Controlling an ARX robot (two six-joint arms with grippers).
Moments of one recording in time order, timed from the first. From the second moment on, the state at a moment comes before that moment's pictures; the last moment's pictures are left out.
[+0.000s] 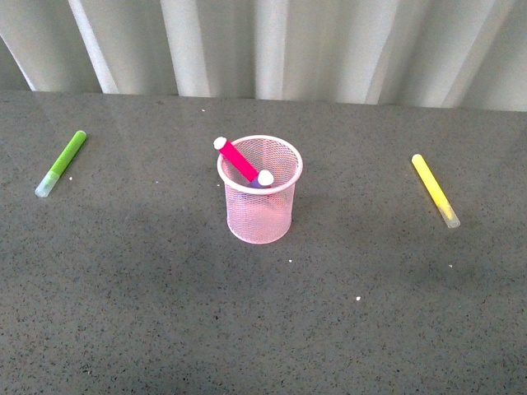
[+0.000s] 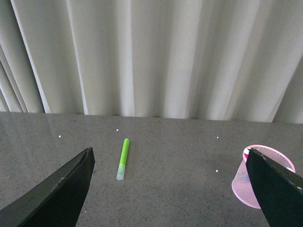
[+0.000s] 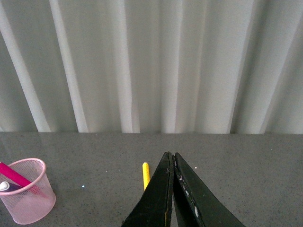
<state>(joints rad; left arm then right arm) 0.00 0.00 0.01 0.00 0.00 0.00 0.00 0.00 0.02 0.00 0.00 0.00</state>
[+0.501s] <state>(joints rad) 0.00 0.00 0.01 0.00 0.00 0.00 0.00 0.00 0.02 0.00 0.00 0.00</state>
